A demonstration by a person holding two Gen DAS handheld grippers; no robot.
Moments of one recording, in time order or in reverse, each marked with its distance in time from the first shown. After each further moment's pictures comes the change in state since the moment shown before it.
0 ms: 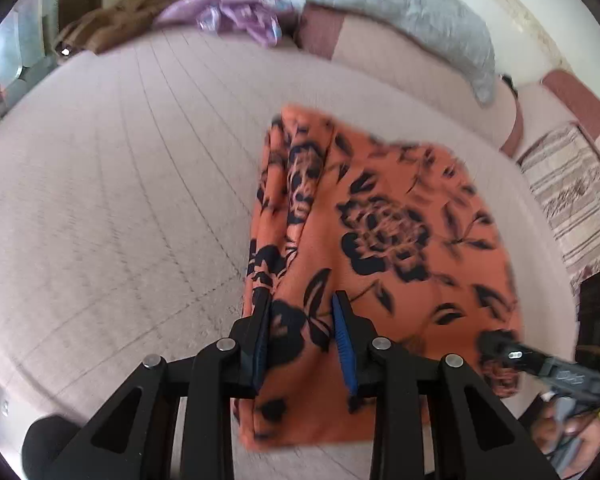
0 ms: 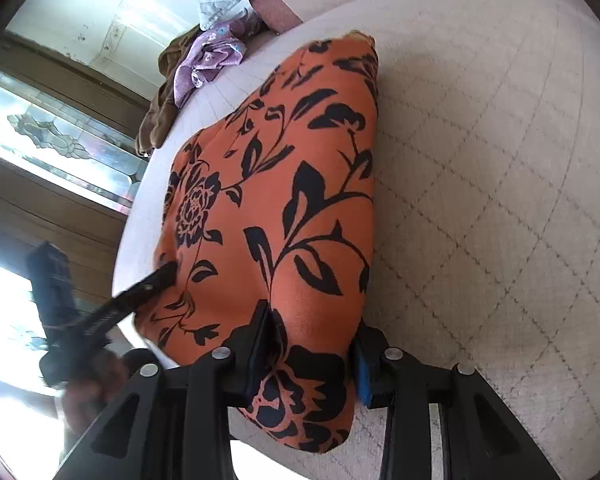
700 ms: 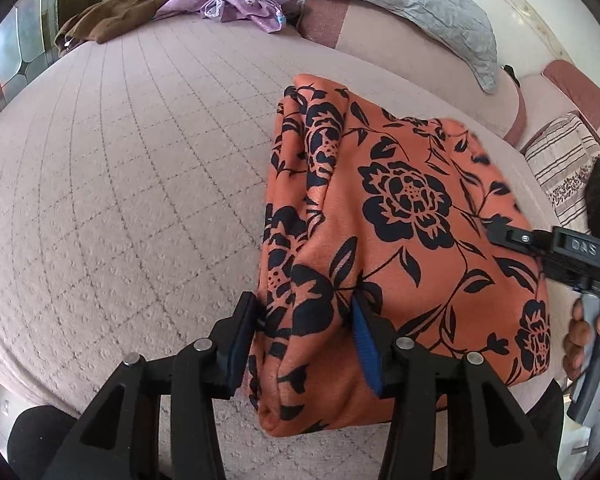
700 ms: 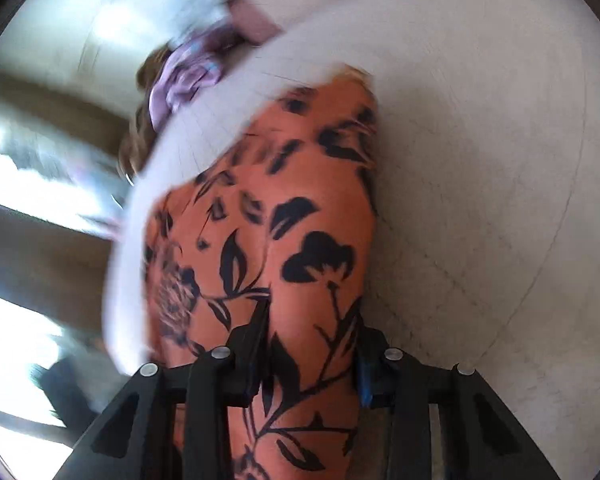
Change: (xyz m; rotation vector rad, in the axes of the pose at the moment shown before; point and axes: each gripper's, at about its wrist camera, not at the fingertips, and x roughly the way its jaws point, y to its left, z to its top) left arm 0.022 0.015 -0.026 0.020 0.034 0.015; right arm 0.032 0.016 0.078 -0.039 -0.009 -0.088
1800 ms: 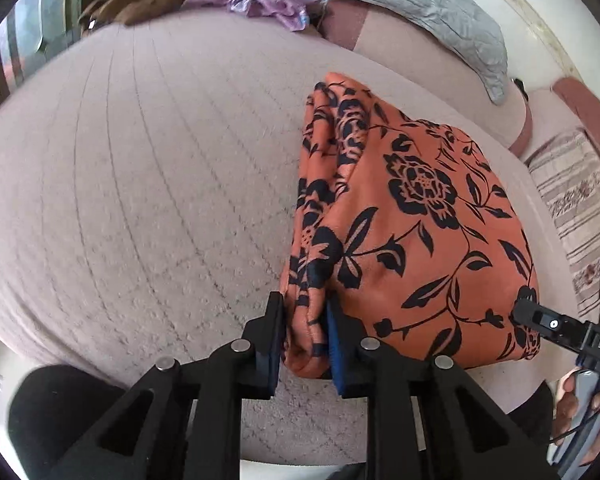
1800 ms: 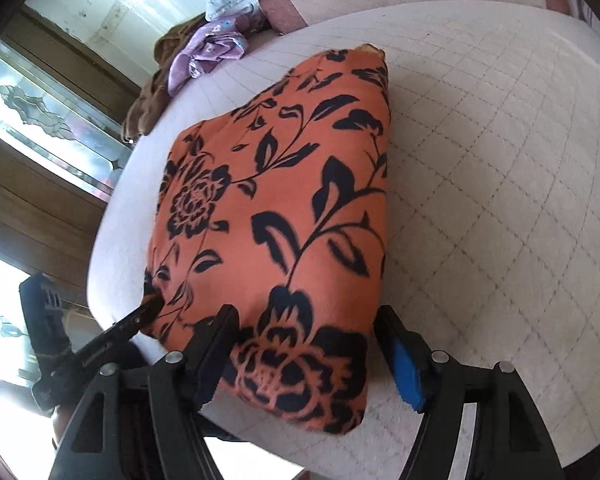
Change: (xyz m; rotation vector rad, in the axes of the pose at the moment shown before) left arm -0.018 0.008 -0.008 -0.051 0.010 0.009; right arm -0.042 0.005 -0.082 -0.016 0.004 -0.010
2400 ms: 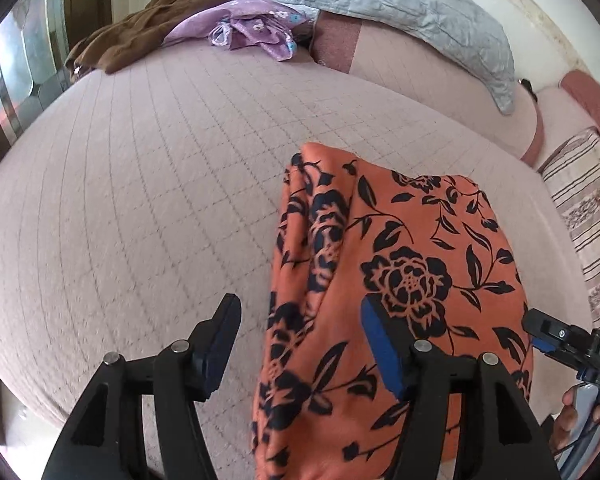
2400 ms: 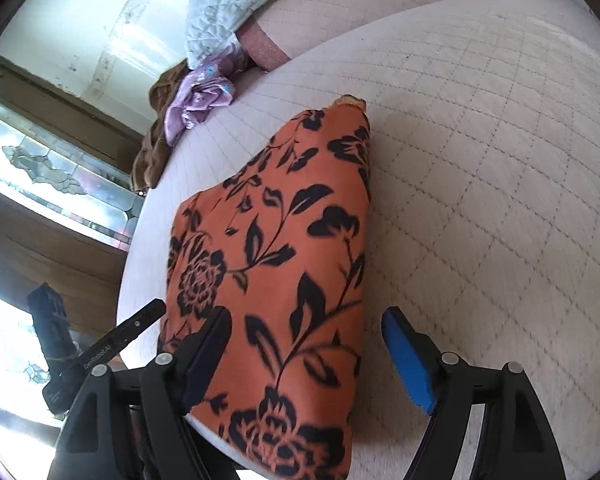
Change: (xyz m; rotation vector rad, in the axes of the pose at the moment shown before) left arm 0.012 -0.062 0.081 0.049 -0.040 0.077; right arm -0.005 -0.029 0.053 0.125 -0.065 0.085
